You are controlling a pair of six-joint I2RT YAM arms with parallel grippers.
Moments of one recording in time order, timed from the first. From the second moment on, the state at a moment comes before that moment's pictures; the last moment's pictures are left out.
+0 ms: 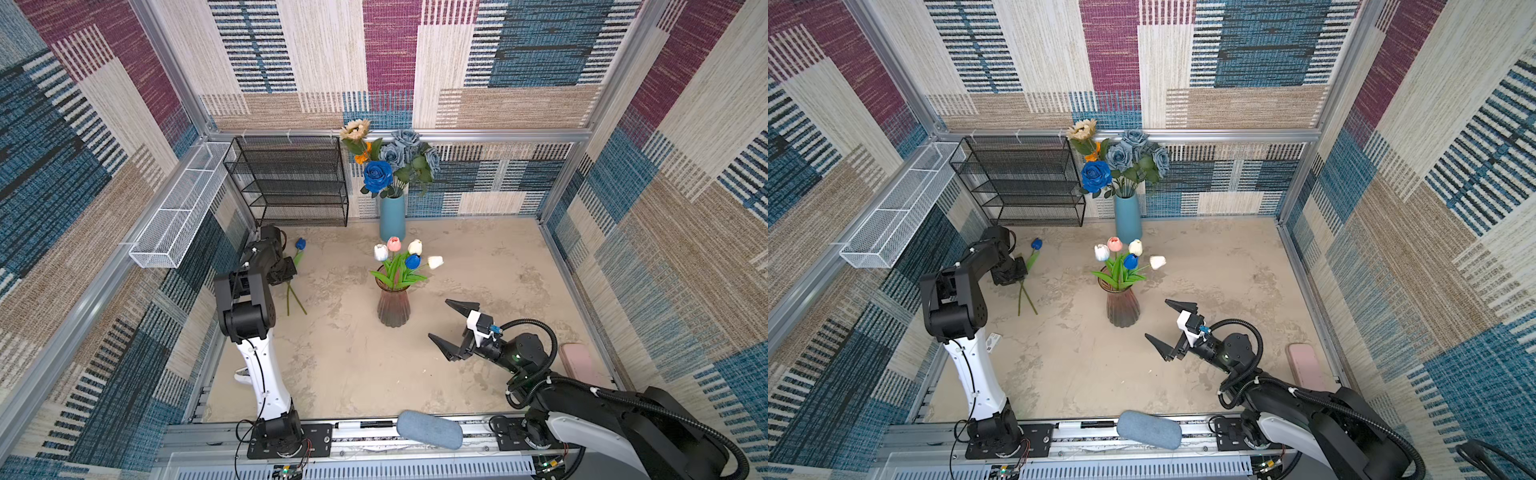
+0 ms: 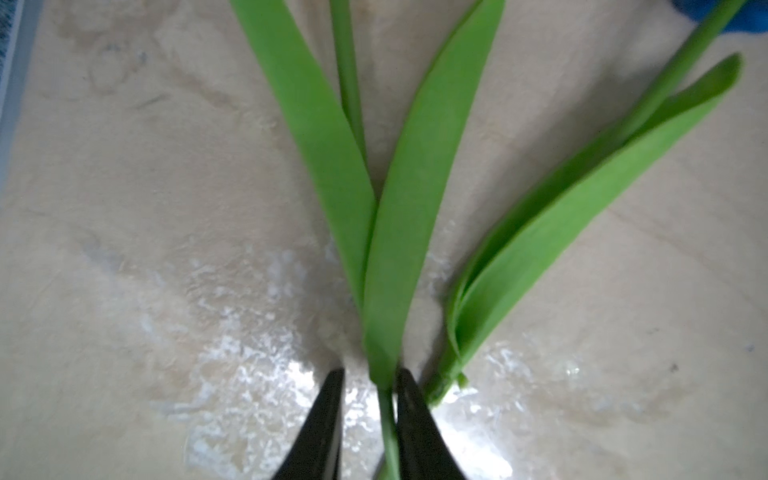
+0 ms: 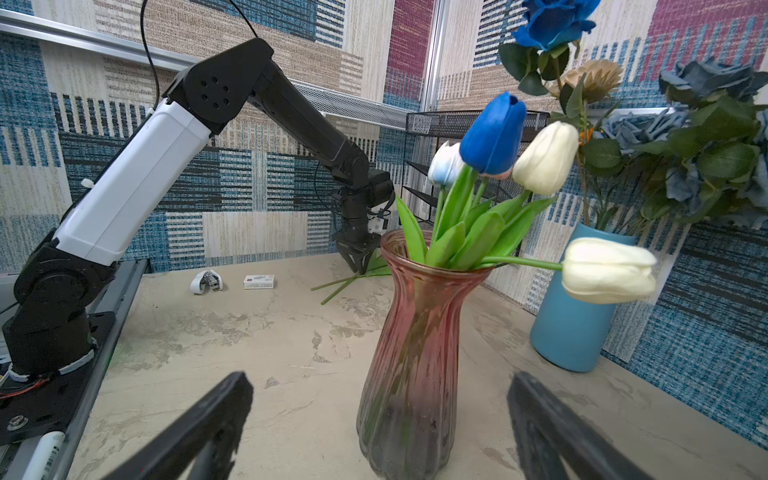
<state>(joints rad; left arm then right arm) 0.19 2.20 1.69 -0.74 -0.08 -0.23 0.63 1.03 0.10 1.12 -0.40 -0.05</state>
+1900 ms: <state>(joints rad) -0.73 1.04 1.06 0.02 -0.17 0.10 0.63 1.07 0.09 1.15 -0.40 -0.04</state>
